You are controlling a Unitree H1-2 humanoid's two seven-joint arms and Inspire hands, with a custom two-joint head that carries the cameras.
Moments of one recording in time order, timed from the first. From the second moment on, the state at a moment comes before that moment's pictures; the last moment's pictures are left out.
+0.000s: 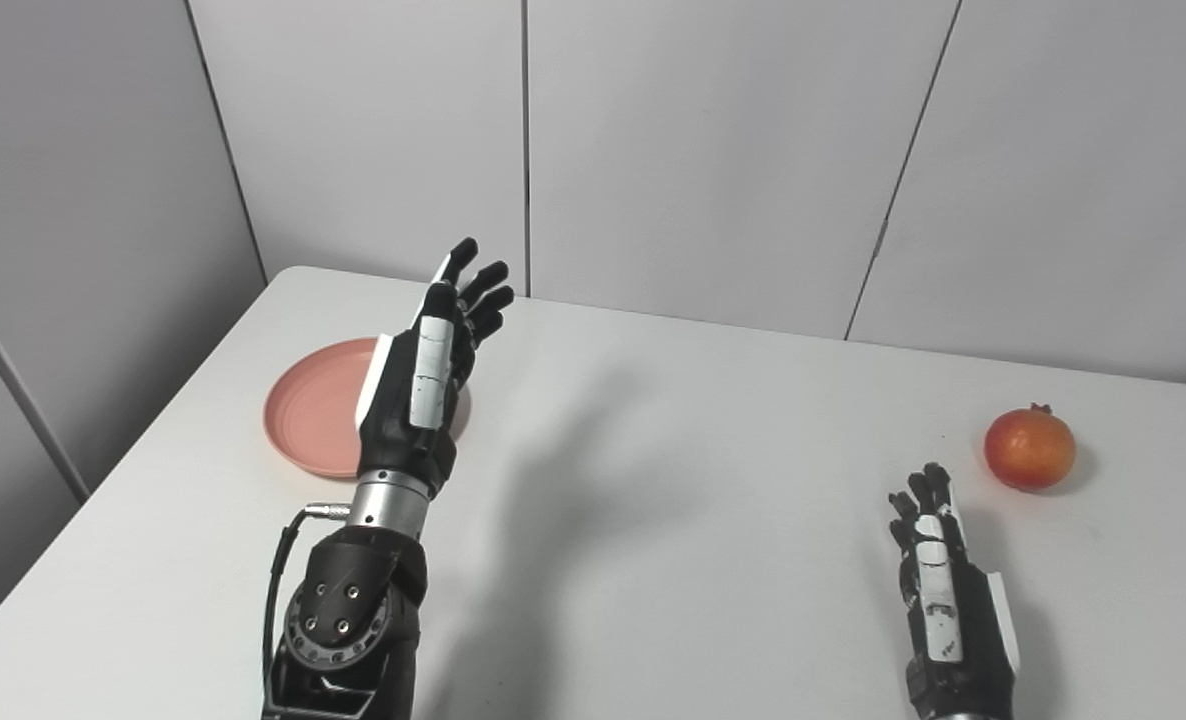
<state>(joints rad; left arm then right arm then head) -0.21 -0.01 0.11 -0.37 -0.06 0.30 0.02 0.02 0.03 0.04 -0.05 0.06 -0.05 -0.01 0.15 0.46</state>
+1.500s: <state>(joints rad) -0.46 0.41 0.28 0.39 -0.17 0.01 -0.09 0.02 0.03 0.04 -0.05 0.06 -0.05 -0.01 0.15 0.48</state>
